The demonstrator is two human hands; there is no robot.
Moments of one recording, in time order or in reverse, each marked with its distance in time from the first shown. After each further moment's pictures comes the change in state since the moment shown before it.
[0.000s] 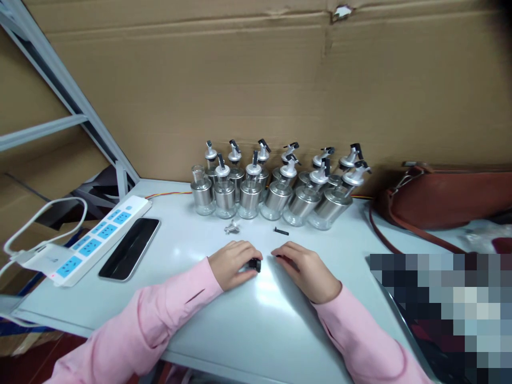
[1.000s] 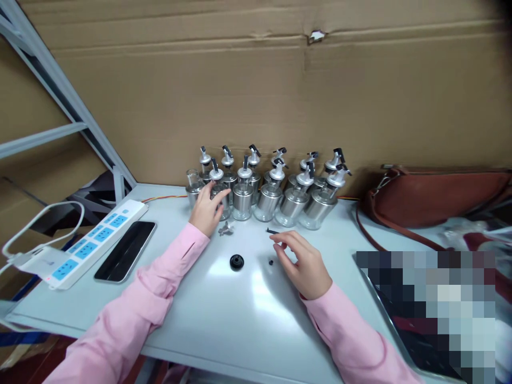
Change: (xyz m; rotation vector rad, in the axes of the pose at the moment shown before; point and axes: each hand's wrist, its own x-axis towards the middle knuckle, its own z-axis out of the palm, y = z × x) left_hand 0.040 -0.051 -0.056 0.475 0.479 -0.271; right_hand 0.002 -0.013 -0.009 0.007 0.398 -0.100
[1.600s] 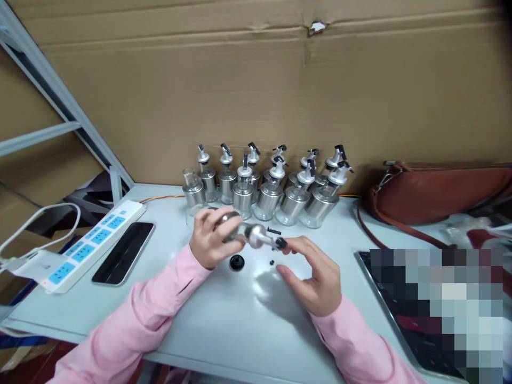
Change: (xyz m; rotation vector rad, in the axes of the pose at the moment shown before) left_hand -0.034 0.042 -0.023 -0.044 0.135 0.365; right_hand 0.000 -0.026 -0.014 0.164 0.191 -0.130
